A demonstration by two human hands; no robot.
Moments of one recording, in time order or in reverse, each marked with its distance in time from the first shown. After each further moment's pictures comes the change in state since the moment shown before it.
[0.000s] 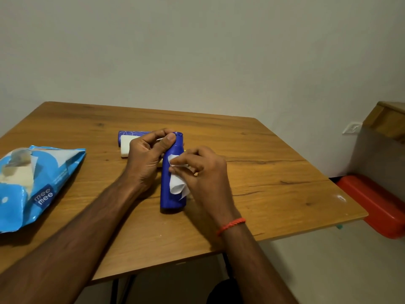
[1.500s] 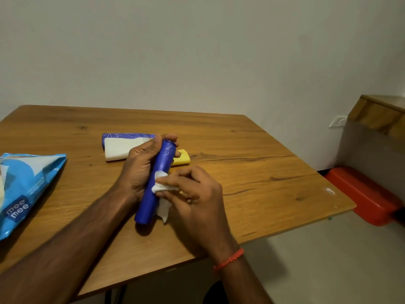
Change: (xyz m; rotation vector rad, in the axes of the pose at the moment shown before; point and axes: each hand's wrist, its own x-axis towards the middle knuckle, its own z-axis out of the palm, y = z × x) left_hand -0.011 -0.004 0.012 -0.157 -0.152 -0.113; right_hand -0.039 -0.007 -0.006 0.113 -0.008 -0.048
